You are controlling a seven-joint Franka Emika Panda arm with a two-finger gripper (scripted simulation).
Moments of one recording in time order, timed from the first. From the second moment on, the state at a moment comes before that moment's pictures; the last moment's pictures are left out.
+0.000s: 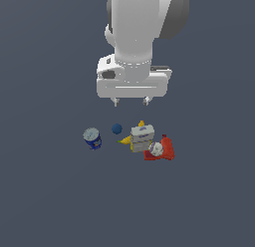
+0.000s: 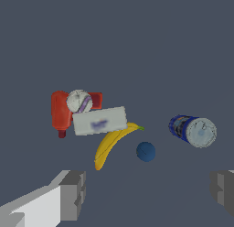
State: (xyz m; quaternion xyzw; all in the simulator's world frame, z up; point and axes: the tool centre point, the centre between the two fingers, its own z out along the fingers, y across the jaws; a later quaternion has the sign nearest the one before) arm -0.007 0.012 0.306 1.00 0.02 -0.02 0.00
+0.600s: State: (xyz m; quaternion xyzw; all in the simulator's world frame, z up) arm -0.004 0.022 0.321 1.00 0.05 -0.01 0.01
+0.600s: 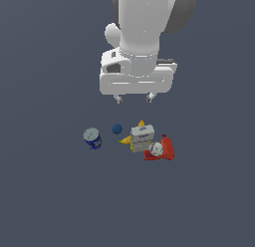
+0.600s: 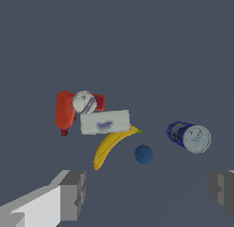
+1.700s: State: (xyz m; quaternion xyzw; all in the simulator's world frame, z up) arm -0.018 -0.009 0.217 1.00 -0.05 0.00 0.00
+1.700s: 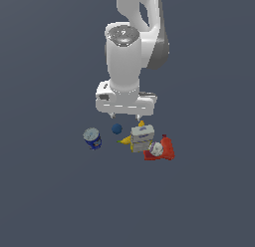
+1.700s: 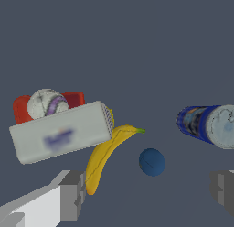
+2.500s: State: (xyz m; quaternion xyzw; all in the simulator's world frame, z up) arm -0.076 -0.049 0.101 0.98 -0.19 0.00 0.00
